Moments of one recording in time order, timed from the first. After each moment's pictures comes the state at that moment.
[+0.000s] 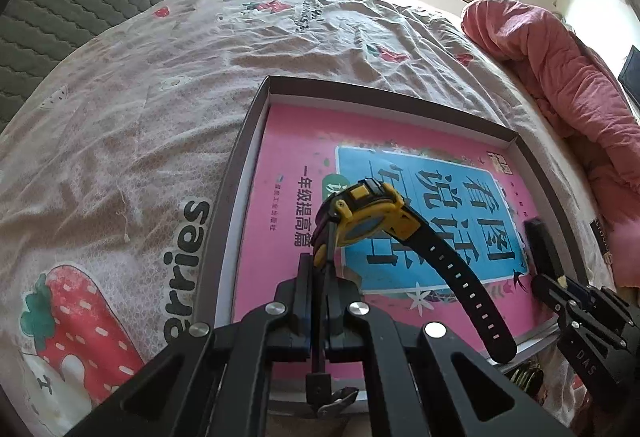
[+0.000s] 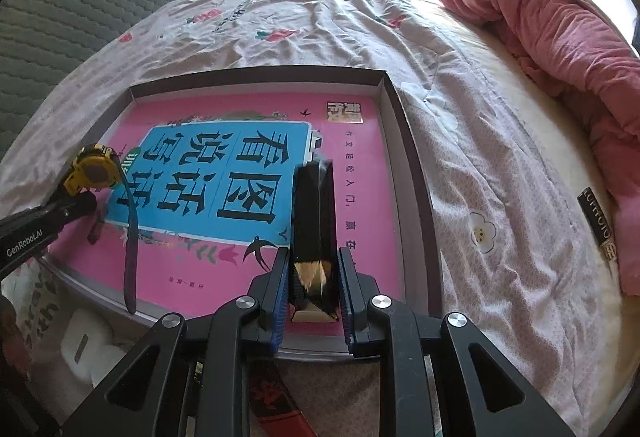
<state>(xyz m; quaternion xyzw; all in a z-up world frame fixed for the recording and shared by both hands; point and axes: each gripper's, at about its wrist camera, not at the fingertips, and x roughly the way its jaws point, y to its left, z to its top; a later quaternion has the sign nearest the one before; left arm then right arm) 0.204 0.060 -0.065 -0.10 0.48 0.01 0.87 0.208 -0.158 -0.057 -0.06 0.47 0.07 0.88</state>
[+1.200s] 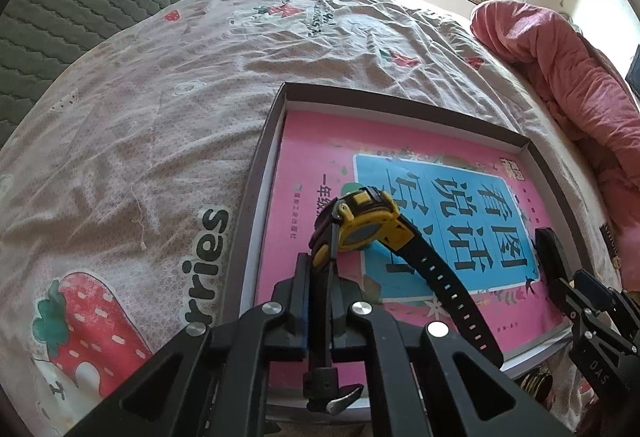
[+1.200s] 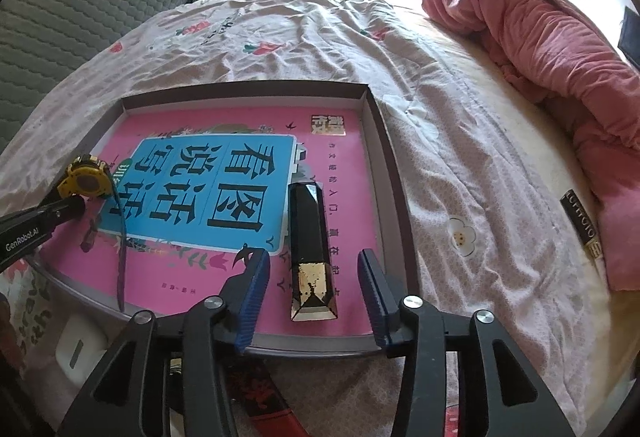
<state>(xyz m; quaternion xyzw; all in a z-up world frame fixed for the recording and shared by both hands) 0.206 0.067 -0.062 -0.09 0.47 0.02 0.88 0.202 -0.160 -0.048 -0.06 0.45 0.04 0.89</state>
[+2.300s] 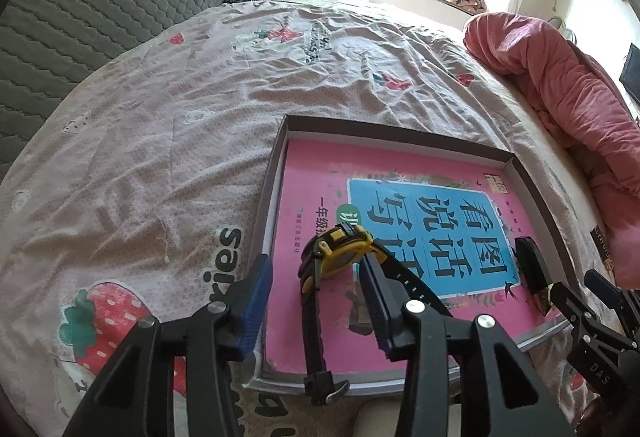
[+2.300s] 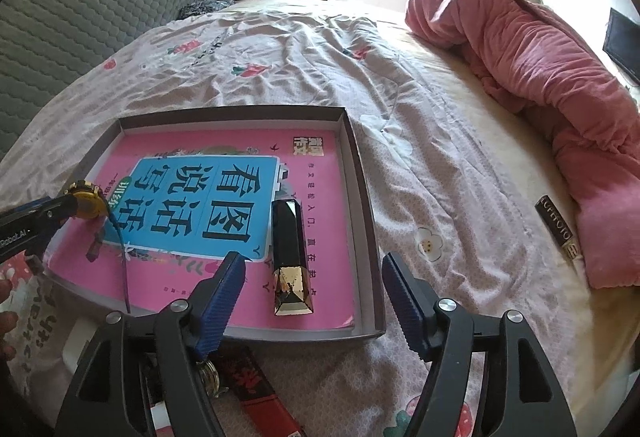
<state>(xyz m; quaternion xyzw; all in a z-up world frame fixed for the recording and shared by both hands) 0.191 0.067 -0.031 -0.08 0.45 0.03 0.89 0.188 -0.169 -0.023 -0.06 0.43 0.02 0.90</state>
